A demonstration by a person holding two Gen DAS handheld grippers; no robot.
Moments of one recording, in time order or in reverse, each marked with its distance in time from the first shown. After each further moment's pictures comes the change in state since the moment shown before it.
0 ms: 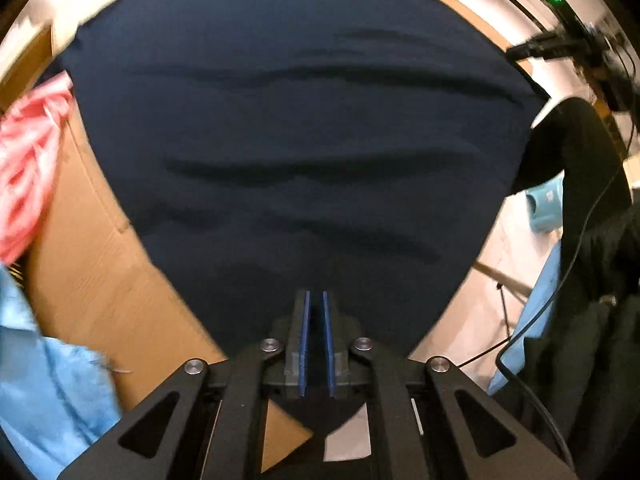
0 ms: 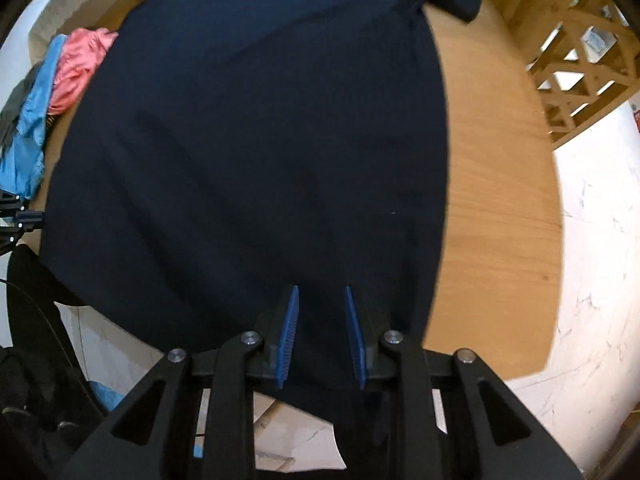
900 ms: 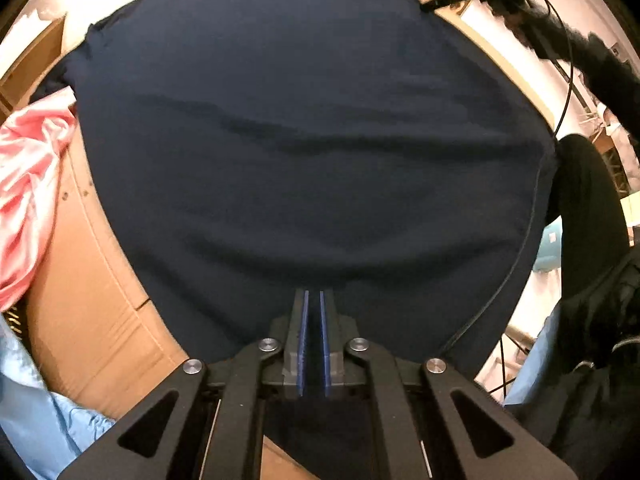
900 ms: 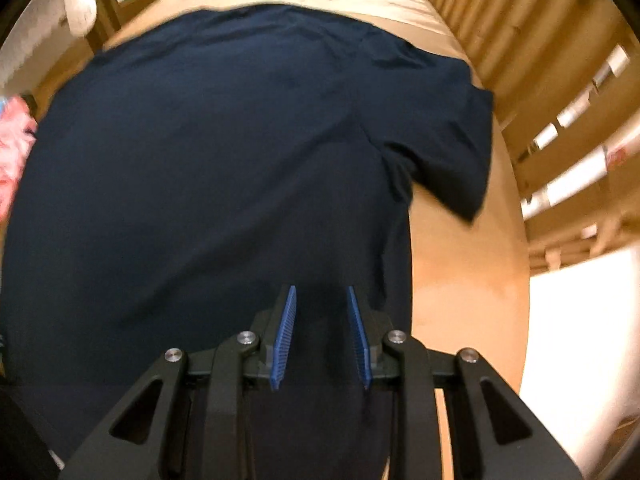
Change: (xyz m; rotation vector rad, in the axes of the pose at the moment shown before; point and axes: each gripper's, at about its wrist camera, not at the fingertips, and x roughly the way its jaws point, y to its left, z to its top) left arm -0.036 0.030 0.065 -0.070 -0.081 -0.015; right arm 0.030 -0.049 0.208 -0.028 -0.169 -0.189
